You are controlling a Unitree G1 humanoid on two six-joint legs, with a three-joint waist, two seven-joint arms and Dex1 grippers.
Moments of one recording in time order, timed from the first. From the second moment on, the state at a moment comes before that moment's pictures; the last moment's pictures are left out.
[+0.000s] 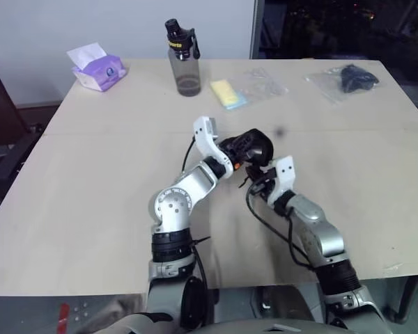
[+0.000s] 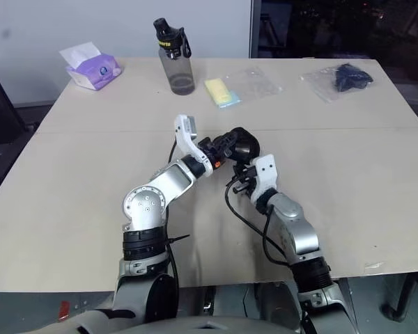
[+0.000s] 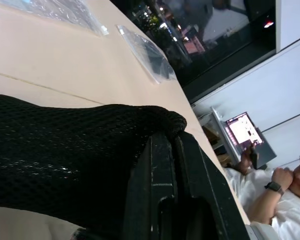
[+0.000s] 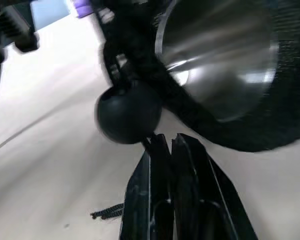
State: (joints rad) left arm -0.53 -0.12 0.21 -0.14 -0.80 0.92 -0.07; right arm -0.26 -0.04 0.15 0.02 0.23 0.28 0.34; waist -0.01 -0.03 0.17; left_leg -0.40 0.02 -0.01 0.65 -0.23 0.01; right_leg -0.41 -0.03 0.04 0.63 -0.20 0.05
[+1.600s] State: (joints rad) left arm -0.81 0.44 -0.11 0.06 -0.34 0.32 -0.87; right arm -0.84 -0.42 0.22 0.02 -0.23 -0.07 0.53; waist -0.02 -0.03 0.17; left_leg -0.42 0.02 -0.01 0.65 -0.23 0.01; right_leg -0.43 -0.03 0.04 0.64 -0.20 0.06
